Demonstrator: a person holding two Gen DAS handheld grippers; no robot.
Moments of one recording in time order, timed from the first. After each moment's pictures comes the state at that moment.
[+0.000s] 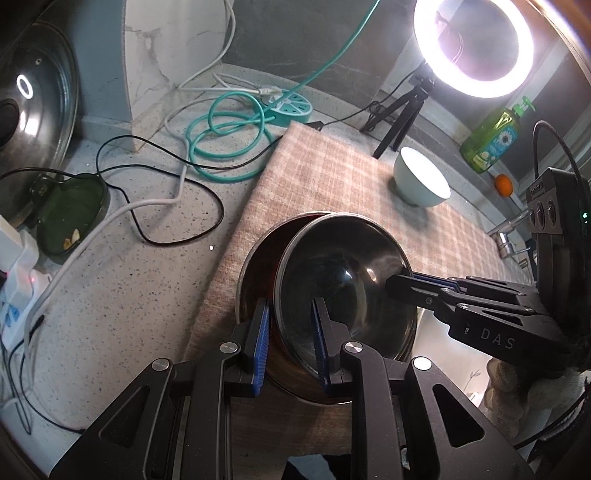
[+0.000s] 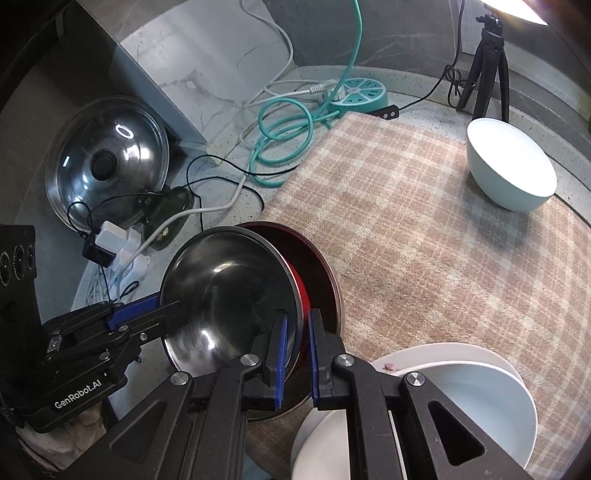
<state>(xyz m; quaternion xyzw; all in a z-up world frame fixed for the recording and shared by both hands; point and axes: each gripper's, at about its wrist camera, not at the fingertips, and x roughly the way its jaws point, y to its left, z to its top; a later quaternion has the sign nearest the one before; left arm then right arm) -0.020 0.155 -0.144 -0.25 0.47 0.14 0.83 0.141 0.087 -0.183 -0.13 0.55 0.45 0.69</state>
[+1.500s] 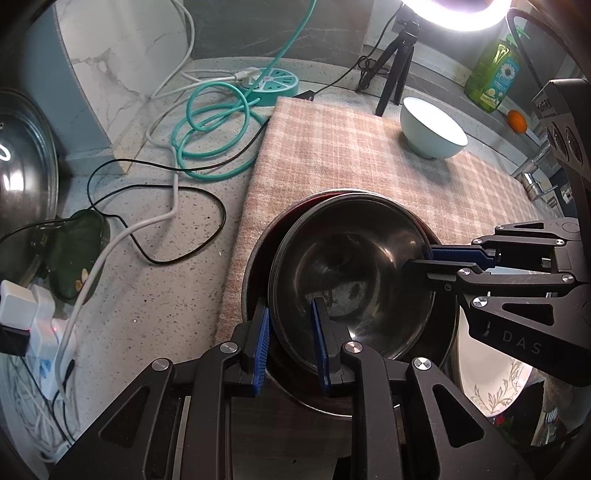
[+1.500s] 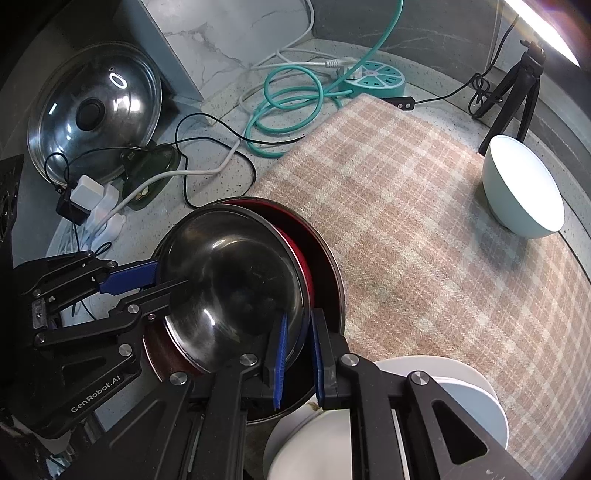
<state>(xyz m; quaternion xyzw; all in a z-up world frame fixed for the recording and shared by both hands) 0.006 0.145 -0.160 -0.14 0.54 0.13 0.82 0.135 0.113 -0.192 -0.23 0.55 0.44 0.67</state>
